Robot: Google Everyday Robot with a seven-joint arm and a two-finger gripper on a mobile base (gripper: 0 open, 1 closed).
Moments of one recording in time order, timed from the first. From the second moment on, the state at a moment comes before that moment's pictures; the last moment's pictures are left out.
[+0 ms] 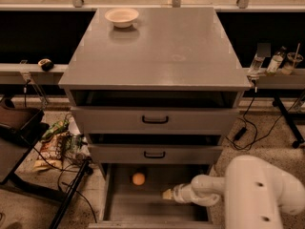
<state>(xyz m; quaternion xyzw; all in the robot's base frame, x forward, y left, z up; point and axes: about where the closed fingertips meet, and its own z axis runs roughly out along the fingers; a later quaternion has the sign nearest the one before) 0.547 -0.083 0.160 -0.02 0.95 0.30 0.13</state>
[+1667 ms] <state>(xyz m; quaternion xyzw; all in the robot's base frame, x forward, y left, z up) 0.439 -0.306 0.440 -0.10 0.98 0.09 0.16</state>
